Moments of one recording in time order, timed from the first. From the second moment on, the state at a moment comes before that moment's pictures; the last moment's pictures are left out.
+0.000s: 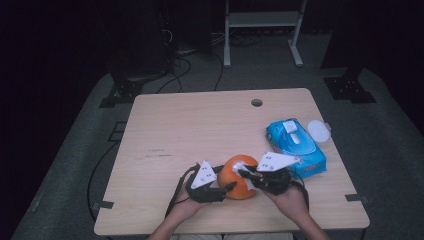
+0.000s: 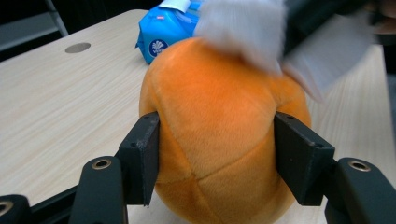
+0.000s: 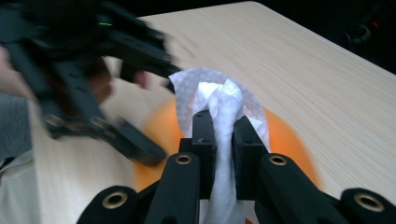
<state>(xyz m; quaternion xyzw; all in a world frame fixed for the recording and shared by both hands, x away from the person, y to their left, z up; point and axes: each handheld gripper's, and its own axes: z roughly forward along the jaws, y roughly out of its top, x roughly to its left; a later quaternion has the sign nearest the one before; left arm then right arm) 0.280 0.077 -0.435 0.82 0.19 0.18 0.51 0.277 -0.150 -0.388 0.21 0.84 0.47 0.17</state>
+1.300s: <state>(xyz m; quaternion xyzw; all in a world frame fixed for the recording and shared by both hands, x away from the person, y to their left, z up) 0.277 0.076 -0.431 0.83 0.16 0.19 0.50 0.261 -0.129 -0.386 0.16 0.85 0.46 0.20</state>
